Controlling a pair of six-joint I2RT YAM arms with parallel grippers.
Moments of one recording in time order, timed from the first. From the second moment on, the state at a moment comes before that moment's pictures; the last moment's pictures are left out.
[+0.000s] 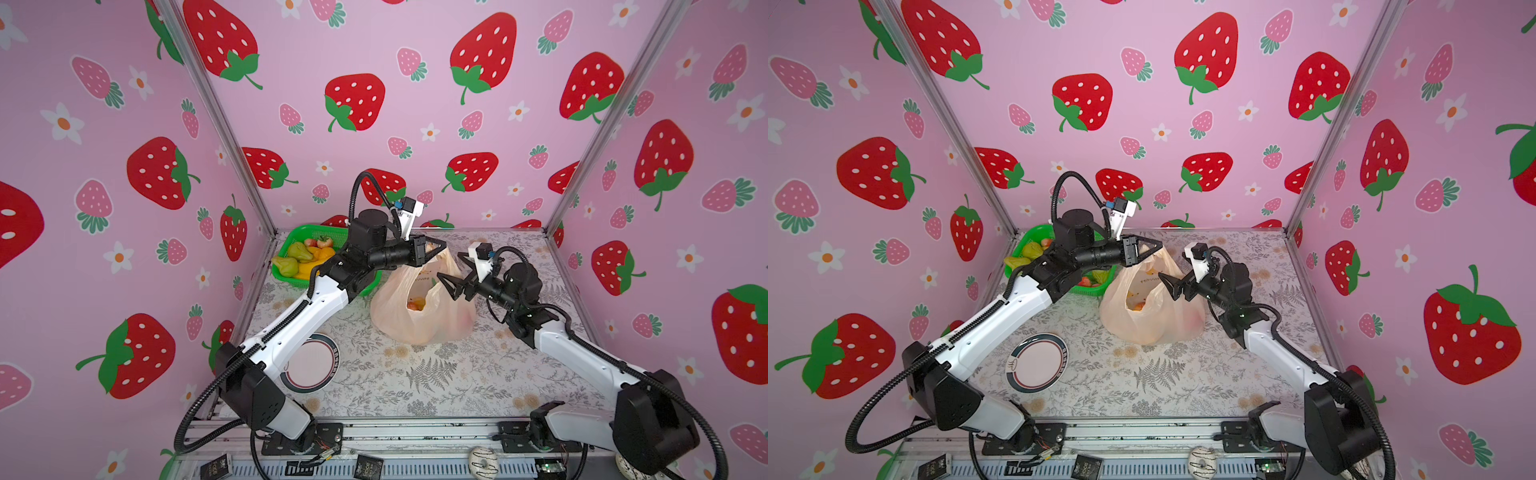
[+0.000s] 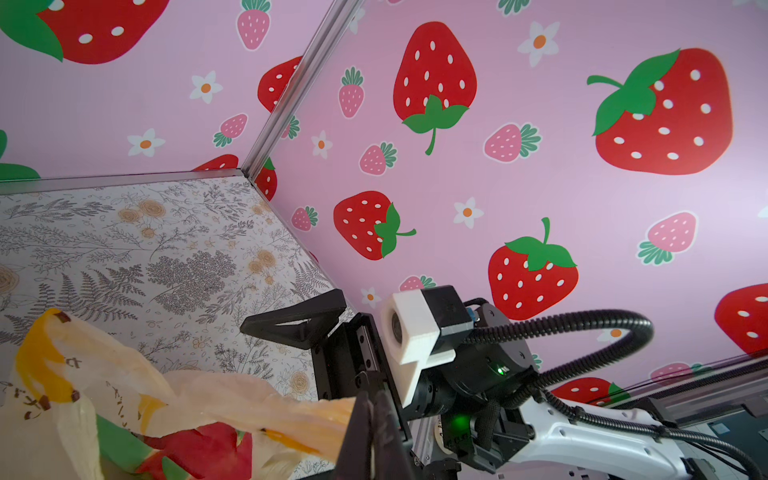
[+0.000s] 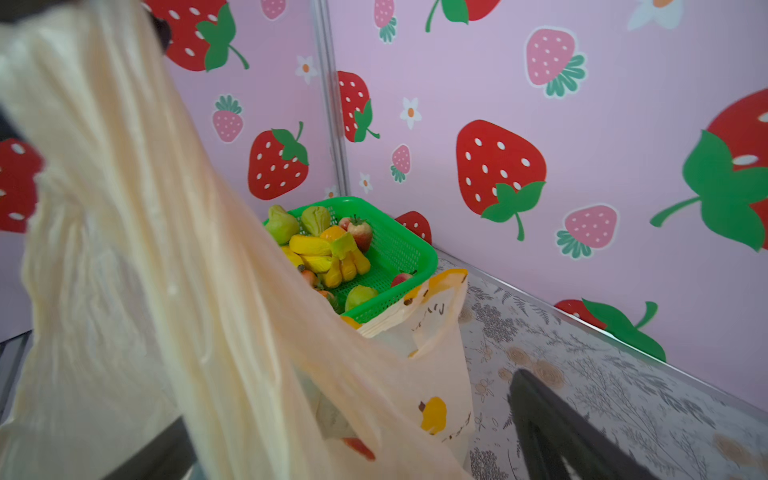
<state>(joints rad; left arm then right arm) -0.61 1.52 1.51 -0.16 0.61 -0.61 0.47 1.27 0.77 0.46 -0.55 0.02</state>
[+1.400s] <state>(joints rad) -0.57 1.51 1.51 -0.15 0.61 -0.60 0.44 1.50 0.85 0.61 -1.17 0.16</state>
